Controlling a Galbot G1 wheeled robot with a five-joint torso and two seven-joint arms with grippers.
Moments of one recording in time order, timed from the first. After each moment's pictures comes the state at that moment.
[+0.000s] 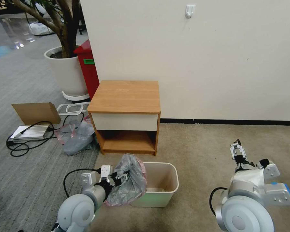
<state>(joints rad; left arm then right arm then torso) 1.51 -1.19 -0.40 -2.11 -0.82 0.68 -0.25 -1.56 1.49 0.47 2.38 0.73 0.02 0.89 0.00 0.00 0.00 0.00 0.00</state>
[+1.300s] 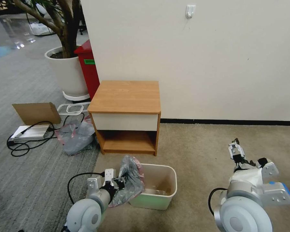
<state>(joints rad) 1.52 -1.23 -0.35 -2.05 -0.68 0.46 -0.16 -1.61 1.45 0.40 2.40 0.64 -0.03 0.69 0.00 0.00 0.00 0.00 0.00</state>
